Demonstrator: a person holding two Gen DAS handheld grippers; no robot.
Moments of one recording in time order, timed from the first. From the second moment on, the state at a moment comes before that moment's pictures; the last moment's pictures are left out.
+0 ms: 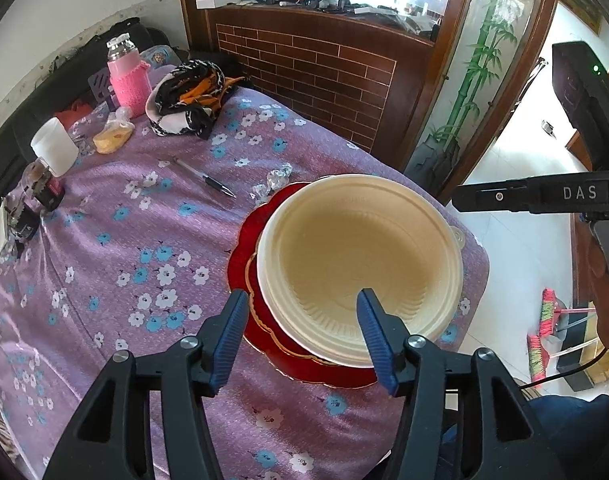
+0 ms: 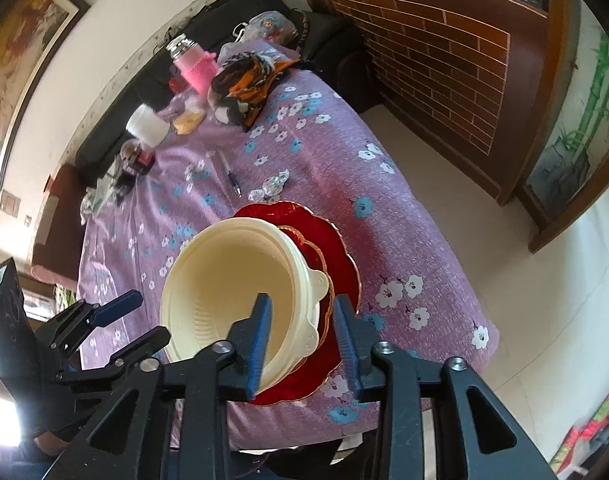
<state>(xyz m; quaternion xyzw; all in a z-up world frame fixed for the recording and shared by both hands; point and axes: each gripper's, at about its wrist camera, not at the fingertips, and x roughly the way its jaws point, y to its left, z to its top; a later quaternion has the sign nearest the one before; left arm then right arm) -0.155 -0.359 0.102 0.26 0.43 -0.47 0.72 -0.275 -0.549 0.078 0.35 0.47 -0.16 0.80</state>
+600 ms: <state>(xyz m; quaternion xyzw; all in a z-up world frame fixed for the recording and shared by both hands) -0.148 -0.335 0.113 0.25 0.42 -0.47 0.74 -0.299 -0.550 0.068 0.38 0.45 -0.19 0.78</state>
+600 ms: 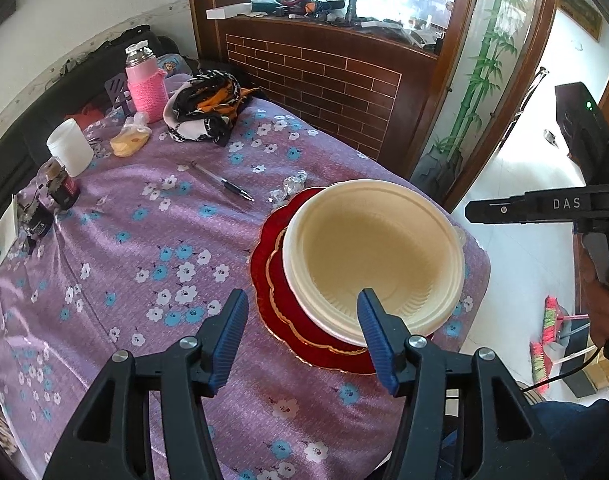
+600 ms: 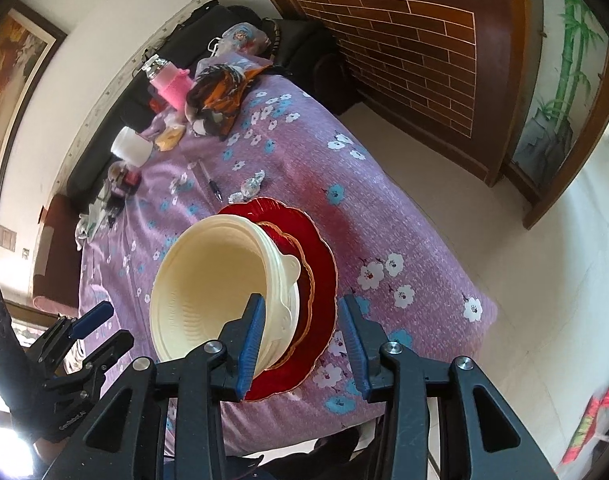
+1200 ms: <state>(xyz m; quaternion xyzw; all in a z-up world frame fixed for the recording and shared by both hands) -0.076 -0.285 0.053 0.11 0.55 -0.42 0.72 -0.305 -0.561 0.037 0.40 0.45 -0.21 0.77</state>
